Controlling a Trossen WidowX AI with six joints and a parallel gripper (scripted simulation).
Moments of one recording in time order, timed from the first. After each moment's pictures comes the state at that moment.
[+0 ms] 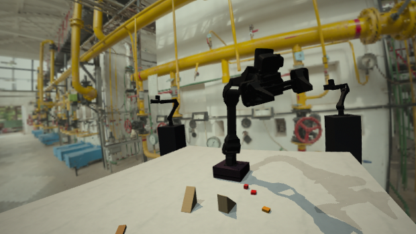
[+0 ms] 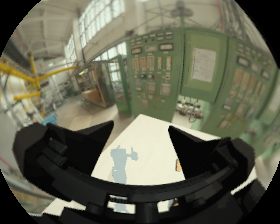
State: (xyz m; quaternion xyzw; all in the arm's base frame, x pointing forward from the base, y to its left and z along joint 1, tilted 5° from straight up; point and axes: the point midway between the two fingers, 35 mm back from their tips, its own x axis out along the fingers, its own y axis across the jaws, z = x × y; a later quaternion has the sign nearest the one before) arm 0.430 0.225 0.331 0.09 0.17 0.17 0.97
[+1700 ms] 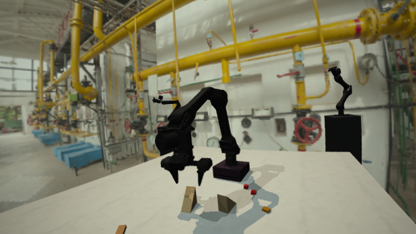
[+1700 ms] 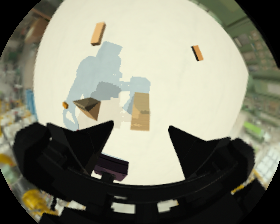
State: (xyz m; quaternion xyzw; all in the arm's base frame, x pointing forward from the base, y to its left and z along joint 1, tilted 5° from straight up) arm 0.310 -0.100 0.048 -0.01 0.72 0.03 0.69
